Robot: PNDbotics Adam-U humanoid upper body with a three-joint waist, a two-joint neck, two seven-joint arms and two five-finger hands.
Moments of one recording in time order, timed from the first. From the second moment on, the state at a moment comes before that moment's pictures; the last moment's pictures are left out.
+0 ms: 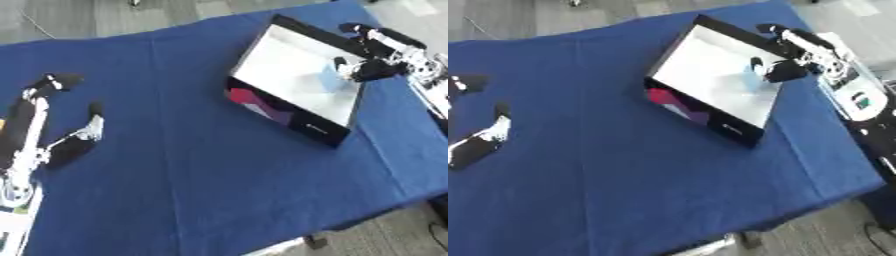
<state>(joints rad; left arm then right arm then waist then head) -0.49 0.18 -0.25 -1.54 -0.70 -0.06 0.08 -0.37 -0.81 -0.03 -1.45 0.04 0.09 0.13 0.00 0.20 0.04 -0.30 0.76</state>
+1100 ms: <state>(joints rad) -0.49 0.39 -0.14 -1.64 -0.59 0.06 0.03 -0.31 -0.82 -0.09 -1.72 -0.27 0.11 -0.02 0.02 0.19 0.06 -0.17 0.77</state>
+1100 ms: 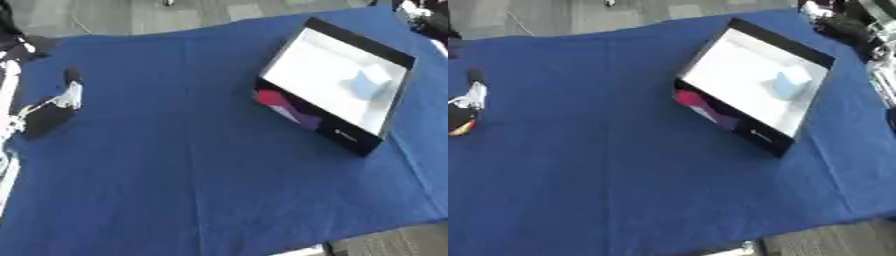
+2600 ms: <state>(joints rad) -0.50 0.80 -0.08 -1.47 -0.37 0.10 -0.43 -0.31 -0.82 -0.10 -1.74 -0.31 0.13 -0.04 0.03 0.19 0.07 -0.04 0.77</state>
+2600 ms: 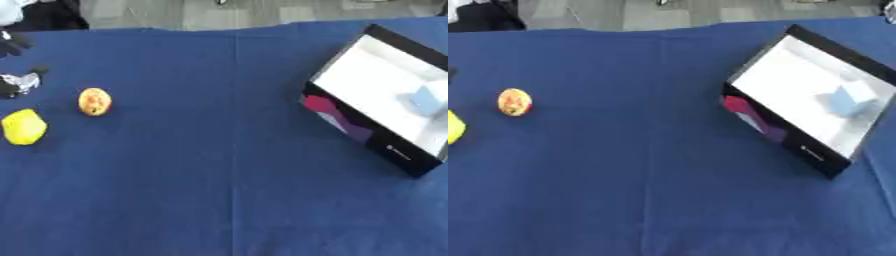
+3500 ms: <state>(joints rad) -0.47 0.88 -0.07 -1.38 -0.44 0.06 -0.66 -0.29 -0.82 -0.10 -1.74 -0.29 0.14 -0.04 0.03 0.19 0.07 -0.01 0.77</state>
